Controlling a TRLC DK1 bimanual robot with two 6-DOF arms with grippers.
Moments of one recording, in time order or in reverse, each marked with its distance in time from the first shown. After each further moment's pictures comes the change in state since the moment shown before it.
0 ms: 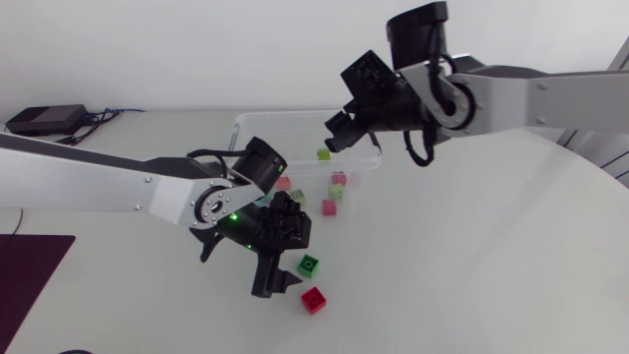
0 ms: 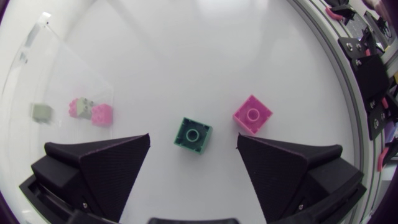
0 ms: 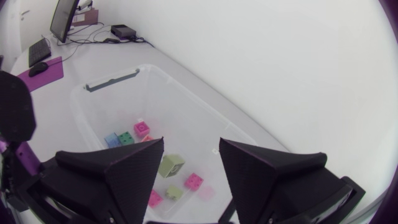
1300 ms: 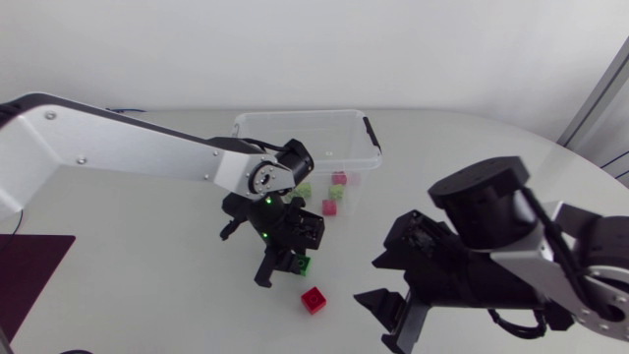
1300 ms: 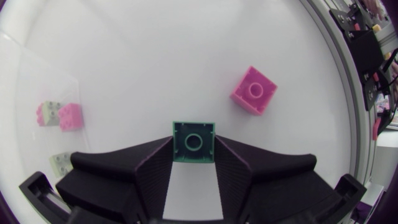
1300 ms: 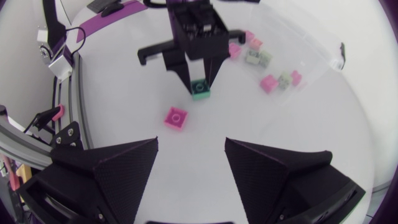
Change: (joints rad) left arm 0.002 0.206 0.264 -0.327 -0.068 0.162; right arm 0.281 -0.580 -0.613 -0.379 -0.075 0.187
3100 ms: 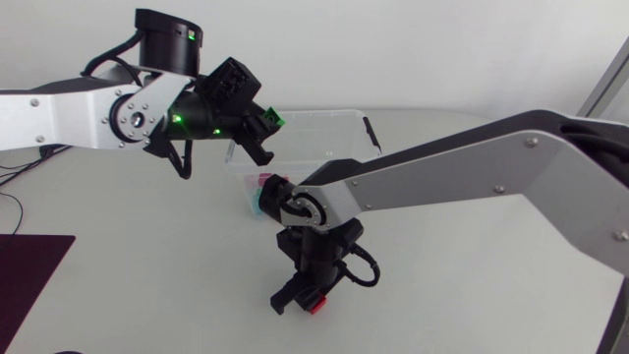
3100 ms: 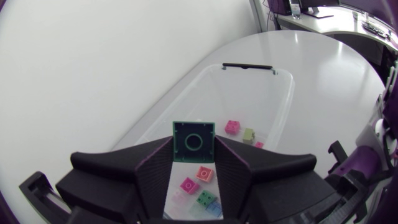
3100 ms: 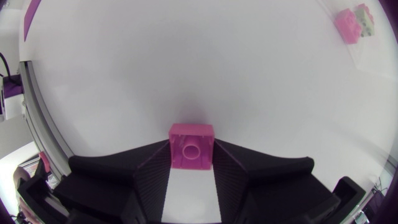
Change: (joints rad) left arm 0.230 -0.370 -0.097 0.638 -0.095 -0.678; right arm 0.114 0.954 0.687 -0.404 0.008 0.301
